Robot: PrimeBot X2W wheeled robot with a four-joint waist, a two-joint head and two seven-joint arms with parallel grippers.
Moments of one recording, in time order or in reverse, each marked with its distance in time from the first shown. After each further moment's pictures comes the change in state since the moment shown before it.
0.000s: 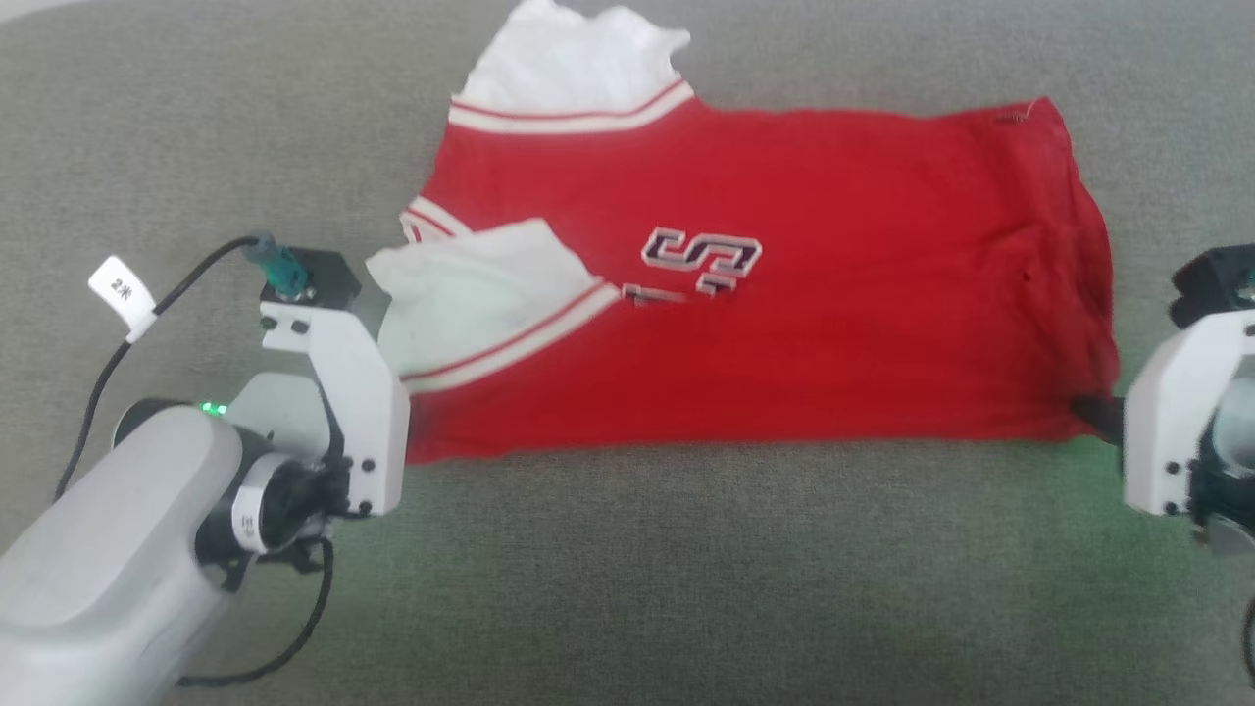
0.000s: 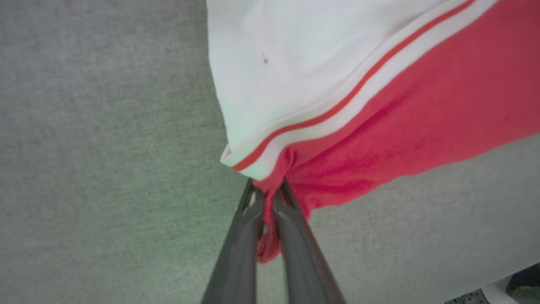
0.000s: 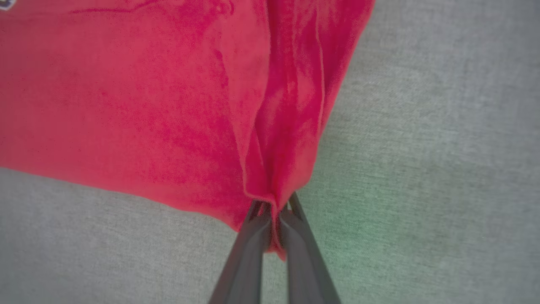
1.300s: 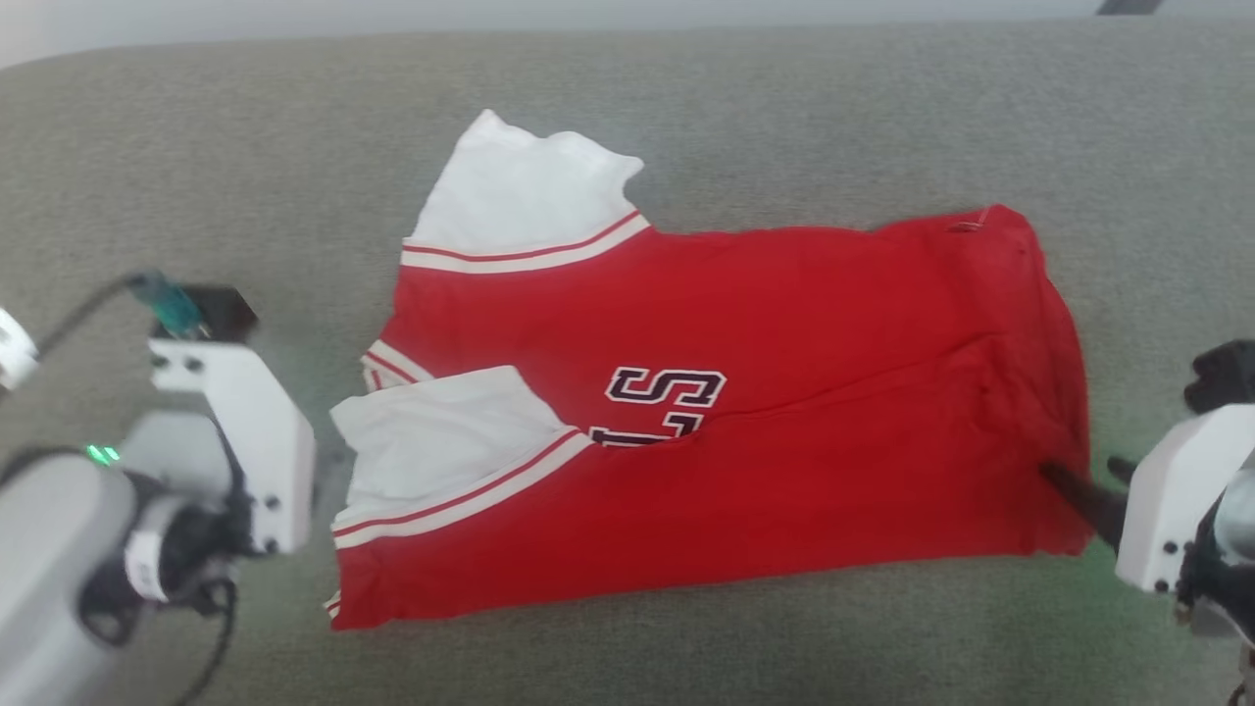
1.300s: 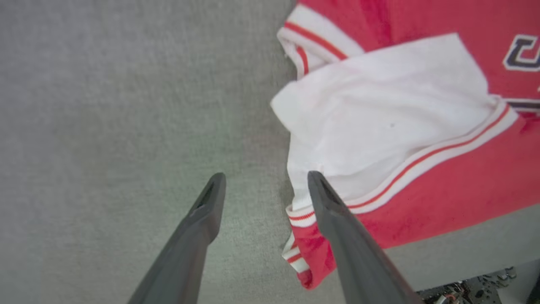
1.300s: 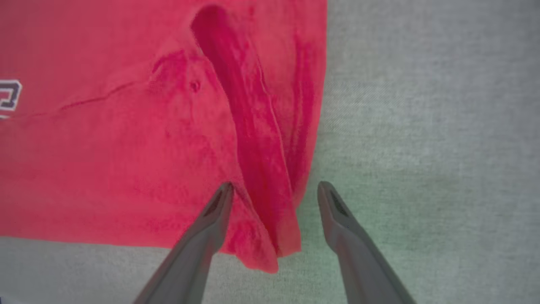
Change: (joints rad) left arm 0.142 0.168 0.060 -0.180 -0.029 0.089 0.021; right arm 0.191 0.086 -0.097 -0.100 -0.015 -0.001 -0.040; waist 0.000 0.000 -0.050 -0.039
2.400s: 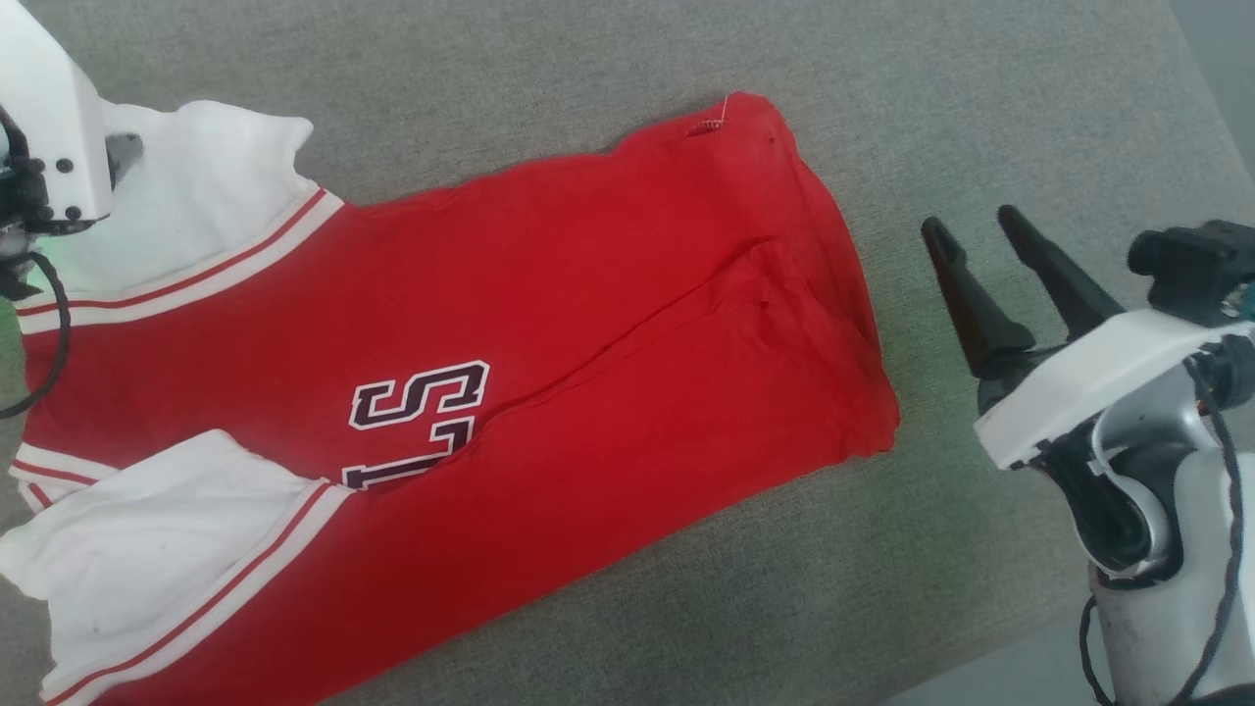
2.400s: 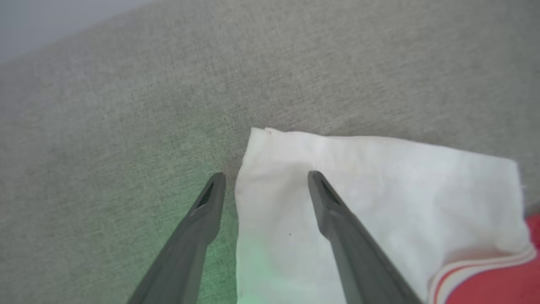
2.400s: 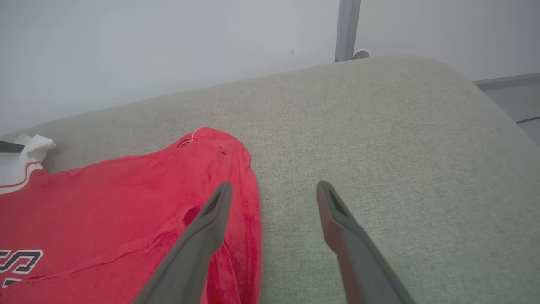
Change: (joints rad) left arm -0.597 -0.089 0.015 0.660 0.134 -0.299 -0.047; right arm -0.187 0.114 0.204 0.012 -0.005 0.000 -0.699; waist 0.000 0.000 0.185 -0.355
